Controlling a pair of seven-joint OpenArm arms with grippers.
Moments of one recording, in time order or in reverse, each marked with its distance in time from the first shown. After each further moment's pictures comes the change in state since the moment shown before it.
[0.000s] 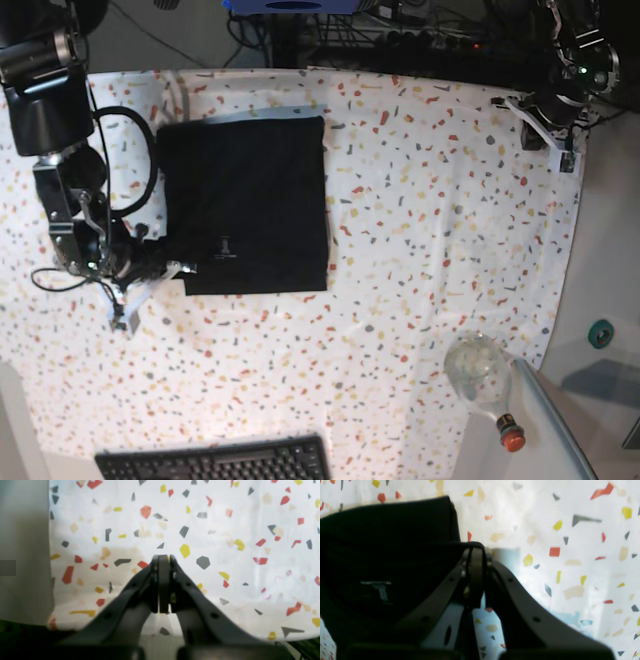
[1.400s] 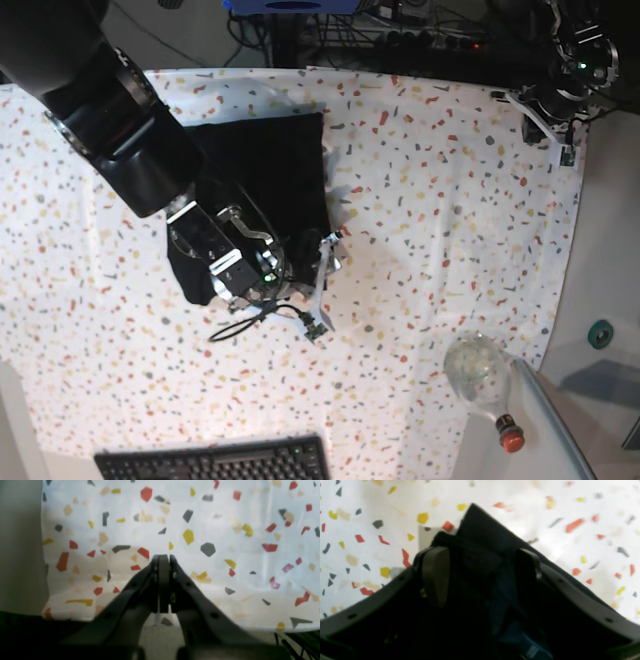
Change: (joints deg) left arm 0.6 0.0 -0.3 -0.3 0.4 0.0 0.0; right arm 13.4 -15.0 -29.4 -13.8 -10.9 6.9 3.7
